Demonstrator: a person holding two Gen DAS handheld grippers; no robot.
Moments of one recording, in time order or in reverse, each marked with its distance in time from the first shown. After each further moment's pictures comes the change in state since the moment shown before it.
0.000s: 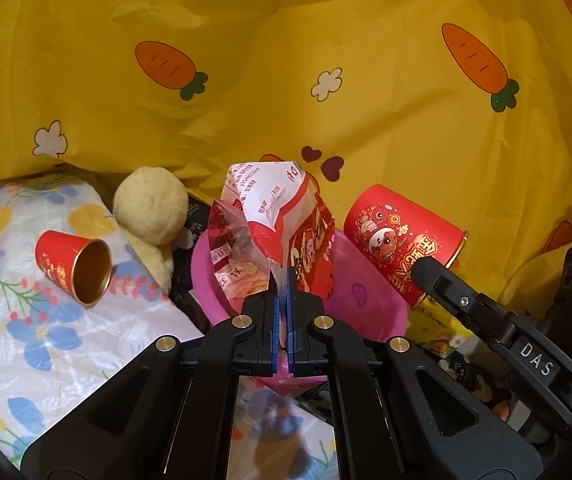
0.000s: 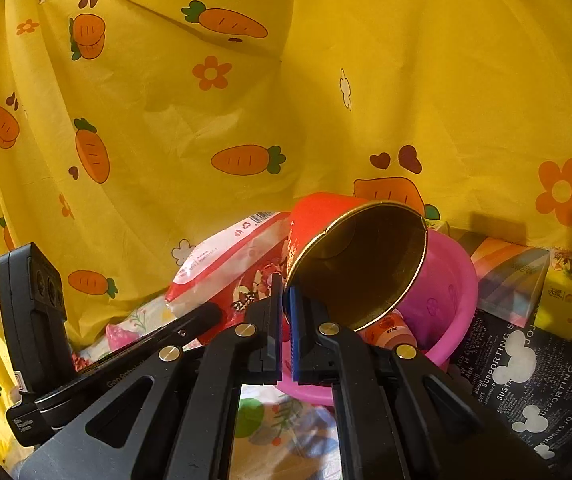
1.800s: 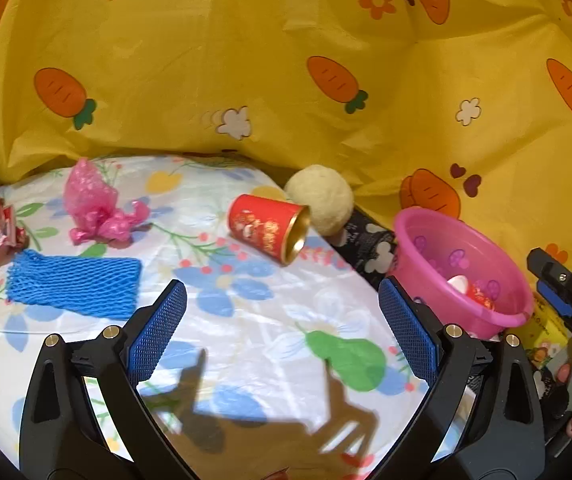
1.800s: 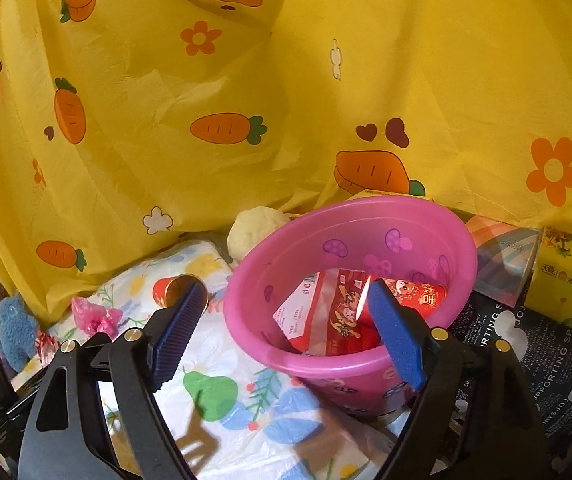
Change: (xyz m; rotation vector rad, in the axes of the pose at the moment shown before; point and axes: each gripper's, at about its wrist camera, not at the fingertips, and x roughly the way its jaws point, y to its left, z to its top) left arm -0.086 0.100 -0.064 -0.134 -0.112 0.463; right arm 0.017 0.024 -0.040 -0.088 0.056 -0.096
